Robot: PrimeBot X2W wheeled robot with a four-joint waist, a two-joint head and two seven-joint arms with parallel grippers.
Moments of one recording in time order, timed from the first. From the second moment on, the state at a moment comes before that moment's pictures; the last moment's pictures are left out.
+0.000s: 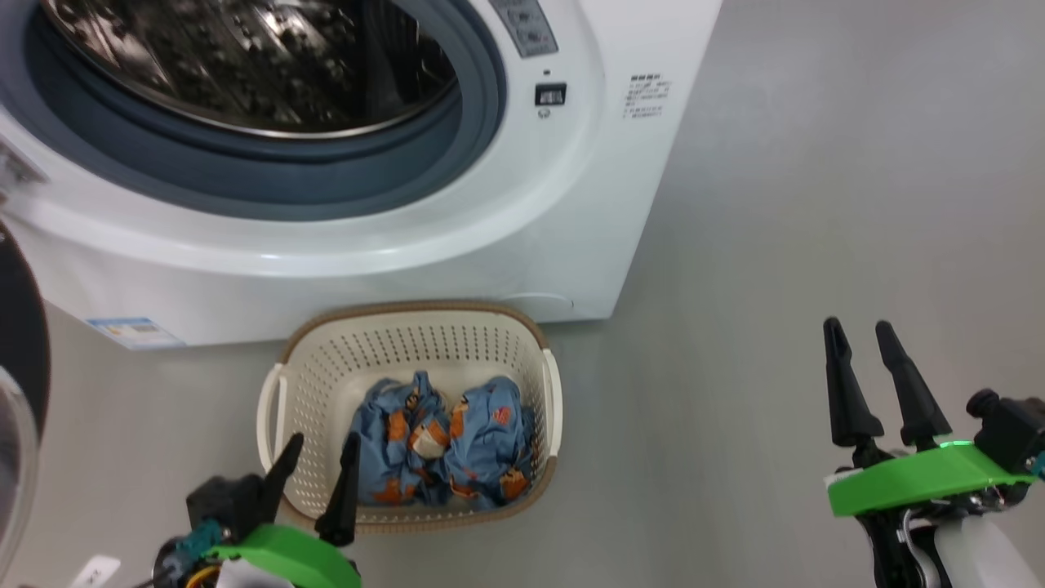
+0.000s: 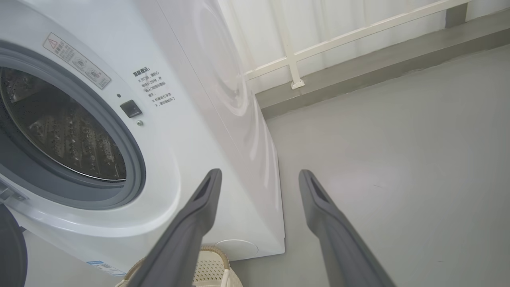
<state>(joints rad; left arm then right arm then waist) -0.24 0.14 -0.27 0.59 -0.46 -0.13 -0.26 -0.12 -0.14 0.06 0.21 0.55 0.12 -0.25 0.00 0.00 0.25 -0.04</state>
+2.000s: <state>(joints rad) -1.05 0.25 -0.65 1.29 -0.41 -0.11 0.07 -0.43 -0.07 0.13 0.11 0.51 0.12 -0.25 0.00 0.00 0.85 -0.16</state>
